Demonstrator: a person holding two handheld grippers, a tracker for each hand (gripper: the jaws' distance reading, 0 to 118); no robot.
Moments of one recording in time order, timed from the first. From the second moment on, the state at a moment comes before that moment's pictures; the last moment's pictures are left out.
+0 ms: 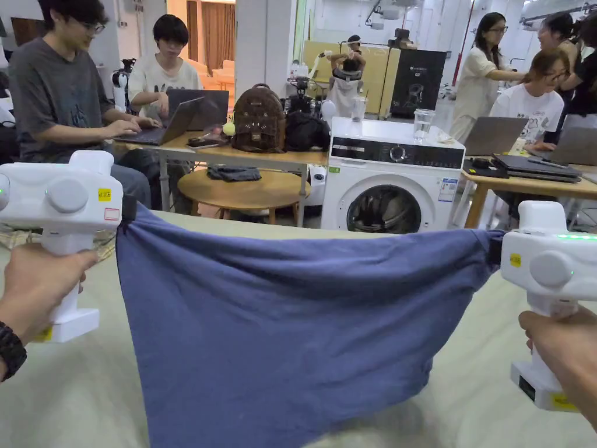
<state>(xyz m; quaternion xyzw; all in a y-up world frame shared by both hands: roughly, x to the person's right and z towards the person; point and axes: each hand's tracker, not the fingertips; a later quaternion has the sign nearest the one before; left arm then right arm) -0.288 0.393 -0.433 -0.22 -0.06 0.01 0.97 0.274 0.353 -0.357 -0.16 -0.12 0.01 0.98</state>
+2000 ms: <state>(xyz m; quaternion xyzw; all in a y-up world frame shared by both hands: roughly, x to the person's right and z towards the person) -0.300 0.194 -0.279 -0.34 -0.06 0.02 0.94 0.224 0.183 -0.235 -0.27 -0.14 0.02 0.95</state>
